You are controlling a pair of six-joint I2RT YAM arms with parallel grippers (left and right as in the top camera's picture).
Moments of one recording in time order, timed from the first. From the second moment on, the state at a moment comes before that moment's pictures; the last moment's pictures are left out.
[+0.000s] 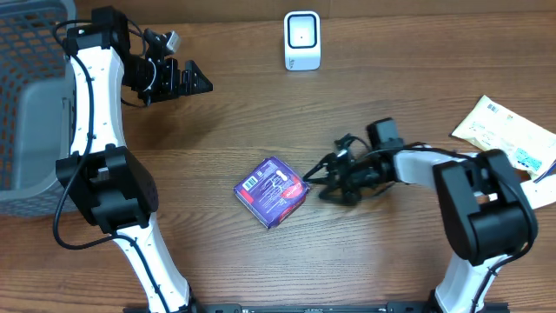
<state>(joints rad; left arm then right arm) 0.20 2.23 2.18 -1.40 0.60 0.24 0.29 1.98 0.92 -0.30 -1.15 0.44</state>
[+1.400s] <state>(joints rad) 0.20 2.23 2.18 -1.44 0.49 0.24 0.51 1.84 0.93 -0.21 -0.69 0.83</state>
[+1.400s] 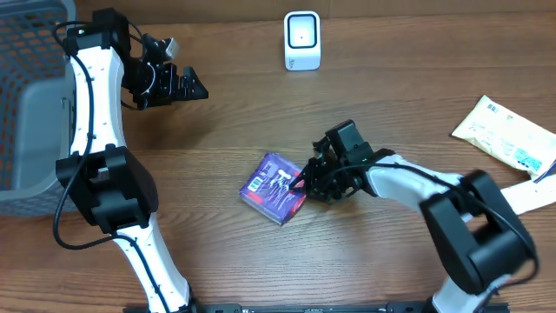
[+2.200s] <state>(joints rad) 0.20 2.23 2.18 -1.45 0.49 0.24 0.43 1.16 0.92 -0.24 -0.64 0.92</state>
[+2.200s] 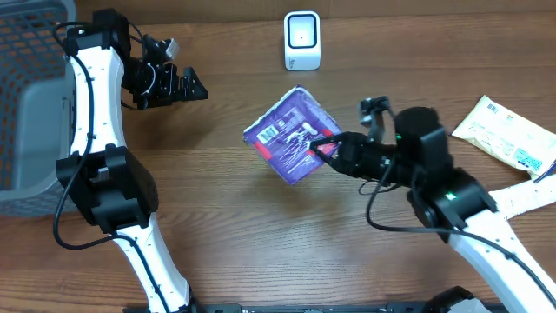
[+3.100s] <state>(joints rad) 0.20 2.23 2.18 -1.46 0.47 0.24 0.40 1.03 0.92 -0.19 -0.71 1.17</state>
